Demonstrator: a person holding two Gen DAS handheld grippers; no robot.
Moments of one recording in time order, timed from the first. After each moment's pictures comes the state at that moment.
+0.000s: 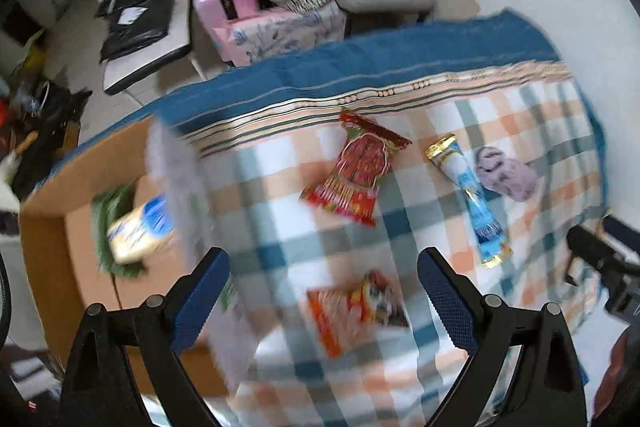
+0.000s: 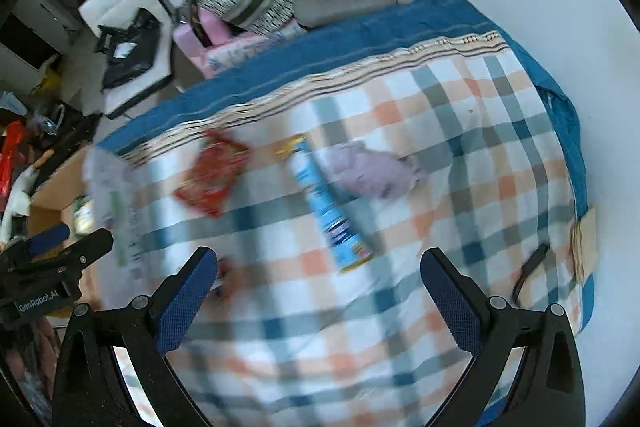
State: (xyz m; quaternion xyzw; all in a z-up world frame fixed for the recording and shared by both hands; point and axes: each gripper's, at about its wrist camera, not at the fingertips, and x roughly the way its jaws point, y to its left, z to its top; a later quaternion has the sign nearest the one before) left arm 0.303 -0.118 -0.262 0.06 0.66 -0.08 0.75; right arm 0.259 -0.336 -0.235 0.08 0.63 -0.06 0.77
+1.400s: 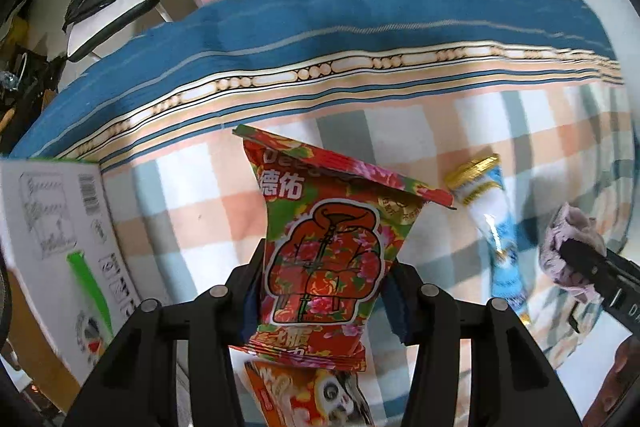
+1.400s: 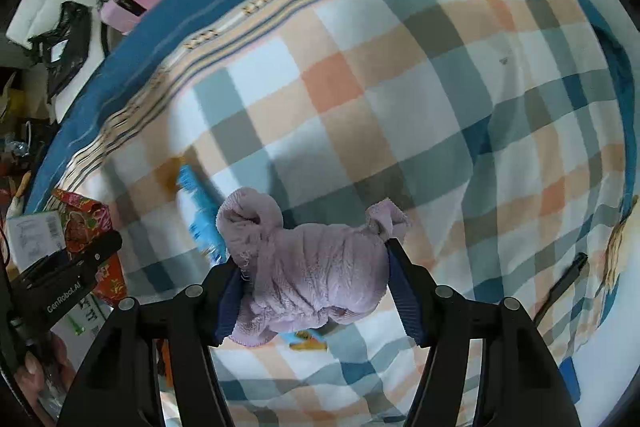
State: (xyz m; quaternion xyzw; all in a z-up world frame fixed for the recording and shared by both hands) left arm 0.358 -0.145 -0.358 0.02 0.72 -0.07 0.69; right arm 0.309 -0.380 -0.340 0.15 0.71 -0.09 0.69
